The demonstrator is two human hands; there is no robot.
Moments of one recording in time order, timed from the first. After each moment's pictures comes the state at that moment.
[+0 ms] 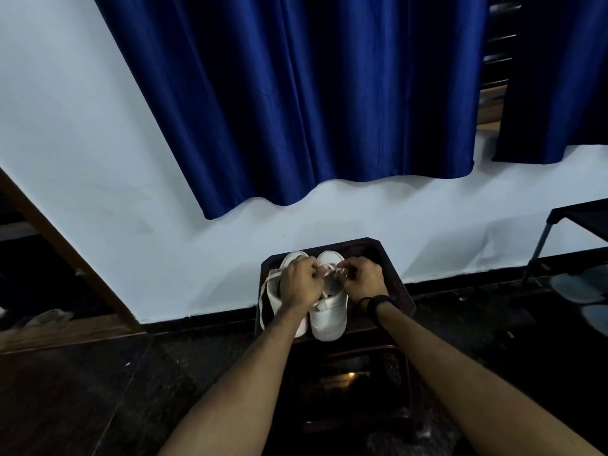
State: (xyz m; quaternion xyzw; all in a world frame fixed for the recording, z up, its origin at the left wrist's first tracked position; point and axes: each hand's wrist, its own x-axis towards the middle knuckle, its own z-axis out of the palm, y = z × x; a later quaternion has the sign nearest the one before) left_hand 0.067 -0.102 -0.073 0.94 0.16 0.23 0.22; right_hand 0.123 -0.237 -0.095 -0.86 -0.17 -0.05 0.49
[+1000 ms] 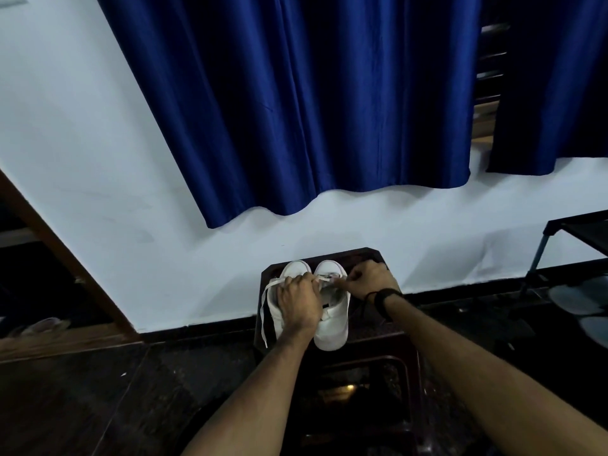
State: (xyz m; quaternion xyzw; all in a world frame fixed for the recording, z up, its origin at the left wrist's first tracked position) left_hand 0.056 -0.114 -0.083 0.93 0.22 0.27 0.09; right_hand 0.127 -0.254 -0.054 -0.93 -0.12 0.05 0.35
